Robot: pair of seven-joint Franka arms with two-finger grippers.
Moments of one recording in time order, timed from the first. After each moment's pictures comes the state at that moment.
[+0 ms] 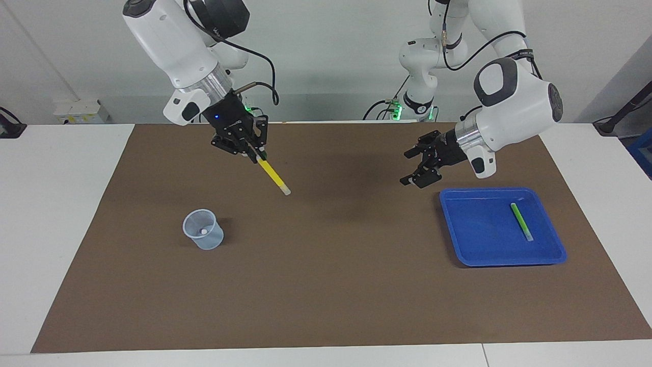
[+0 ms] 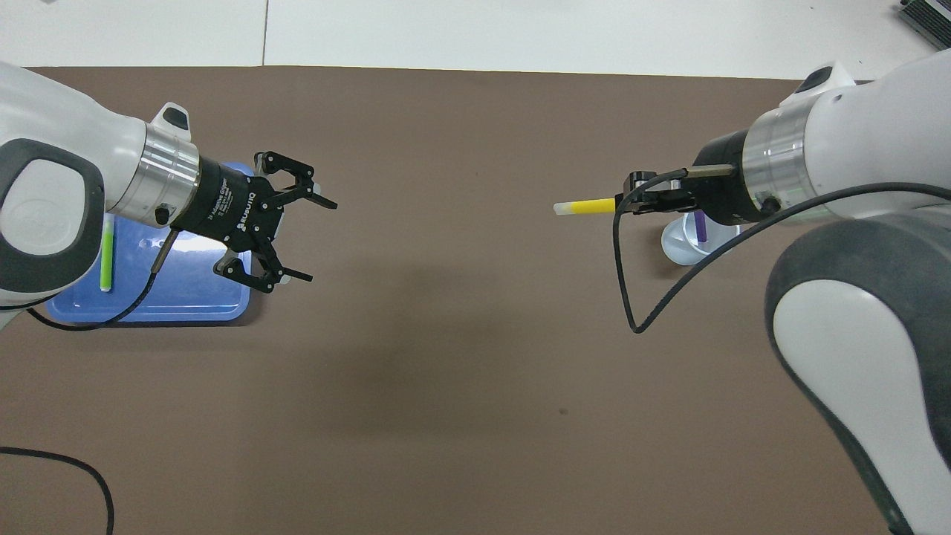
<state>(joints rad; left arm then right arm) 0.02 0.17 -0.22 -1.68 -0.65 1.72 -1.25 -0.14 0.10 0.42 -1.56 0.29 1.85 0.19</state>
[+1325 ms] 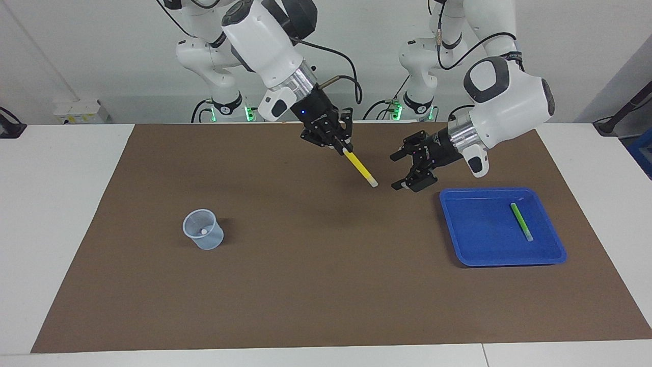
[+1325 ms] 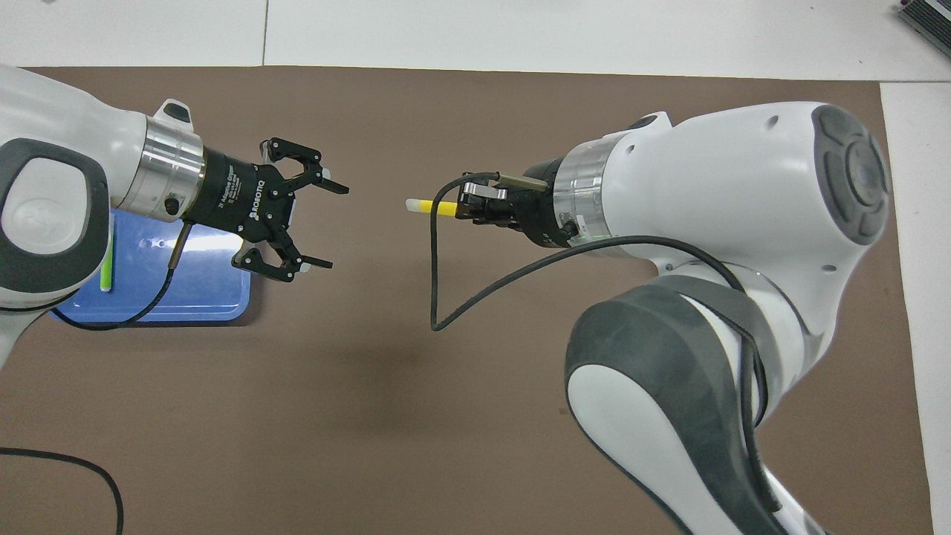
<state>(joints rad) -0.01 0.17 -0.25 -1.68 -0.78 1.90 -1.42 0.16 0.18 0.42 -1.57 0.40 2.23 0.60</state>
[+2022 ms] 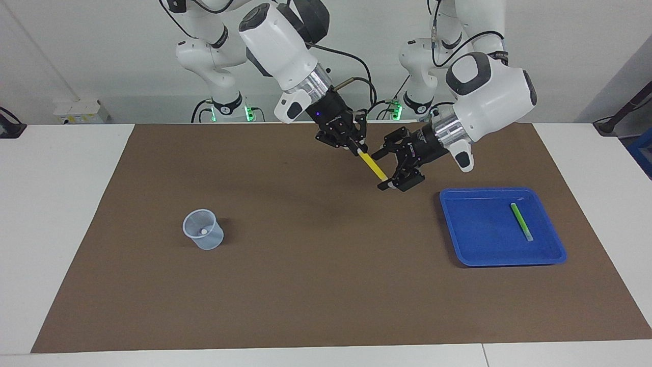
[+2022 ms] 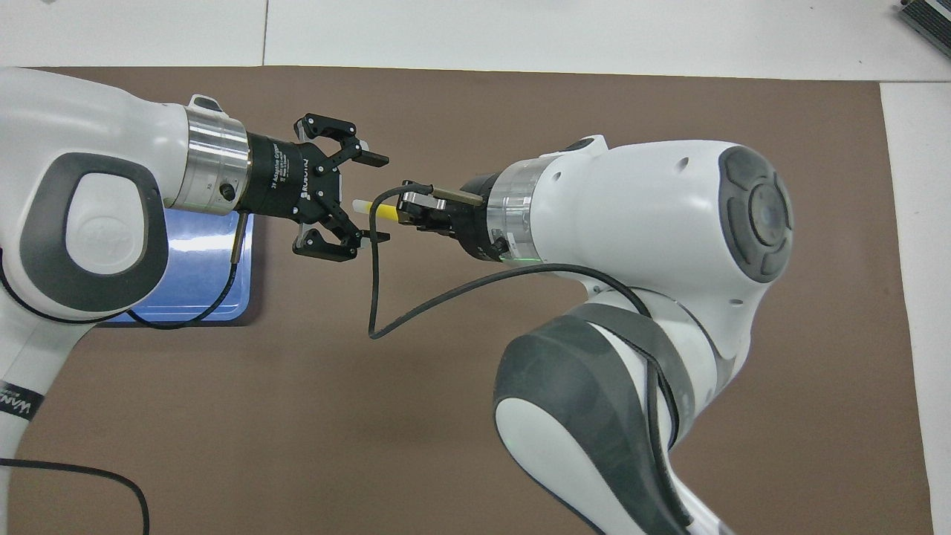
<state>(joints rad) -0.01 0.17 -0.32 -1.68 -0.79 1.99 -1.56 0.18 0.21 0.42 -1.57 0.40 2.26 0.62</state>
